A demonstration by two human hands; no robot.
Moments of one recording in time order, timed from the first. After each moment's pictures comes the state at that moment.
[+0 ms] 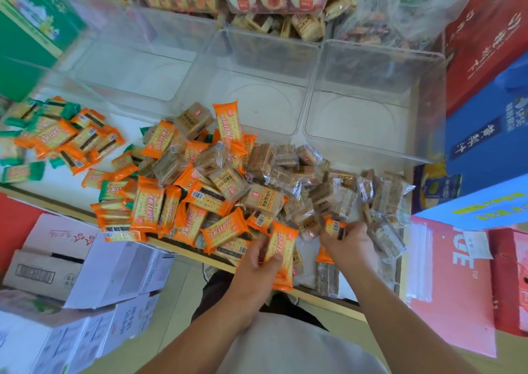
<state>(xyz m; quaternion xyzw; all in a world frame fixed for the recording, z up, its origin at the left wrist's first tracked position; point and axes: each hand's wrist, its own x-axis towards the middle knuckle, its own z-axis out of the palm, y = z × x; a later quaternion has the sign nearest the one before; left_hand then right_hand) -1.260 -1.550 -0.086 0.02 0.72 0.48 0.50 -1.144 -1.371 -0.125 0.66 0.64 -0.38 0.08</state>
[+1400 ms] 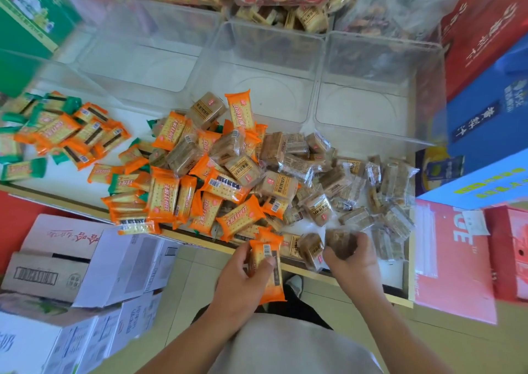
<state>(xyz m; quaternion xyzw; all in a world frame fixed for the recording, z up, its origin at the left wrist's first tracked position) -1.284 -1.625 -0.071 0.11 0.79 0.39 0.46 -1.120 -1.455 -0.119 0.63 0.67 -0.40 -0.02</state>
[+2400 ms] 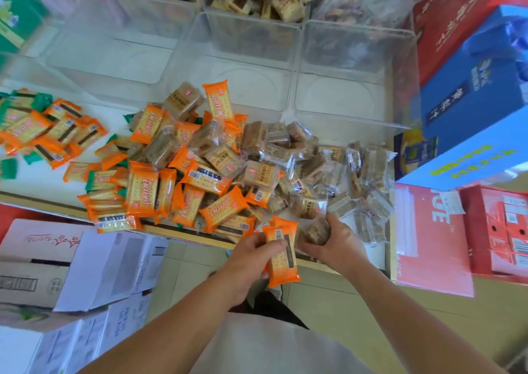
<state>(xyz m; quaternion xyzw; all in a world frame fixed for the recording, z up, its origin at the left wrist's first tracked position) -1.273 -1.583 -0.095 0.03 0.68 0.41 0.61 -1.113 -1.433 -0.137 0.52 0.77 -0.33 0.11</state>
